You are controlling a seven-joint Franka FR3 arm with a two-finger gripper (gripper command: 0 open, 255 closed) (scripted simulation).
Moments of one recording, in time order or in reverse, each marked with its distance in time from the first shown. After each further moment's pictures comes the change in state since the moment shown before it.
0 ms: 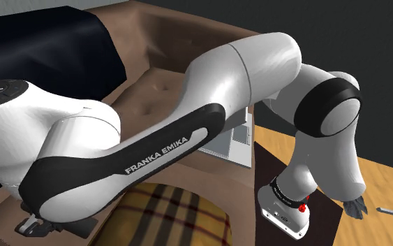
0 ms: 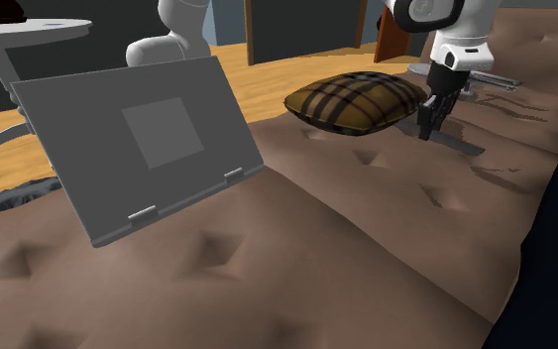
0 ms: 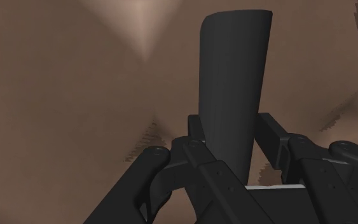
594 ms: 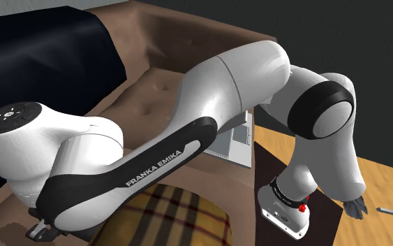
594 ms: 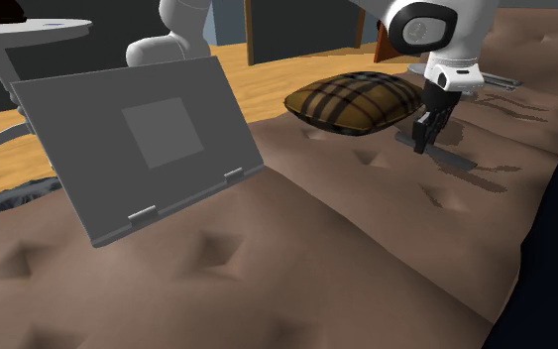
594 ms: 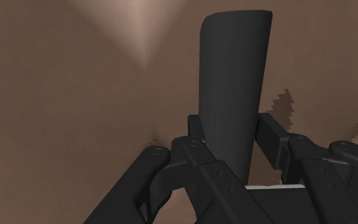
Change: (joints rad) arm 0.000 0.031 -0.007 -0.048 -0.010 0.078 0.002
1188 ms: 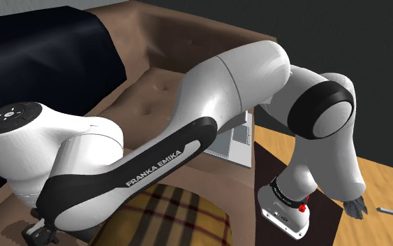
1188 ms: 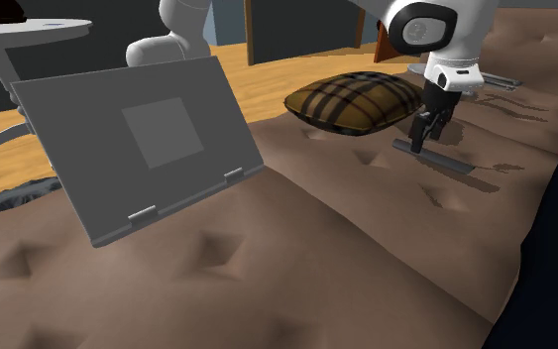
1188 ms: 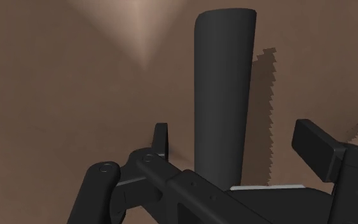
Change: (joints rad) arm 0.000 0.000 0.000 -0.001 0.000 0.001 0.000
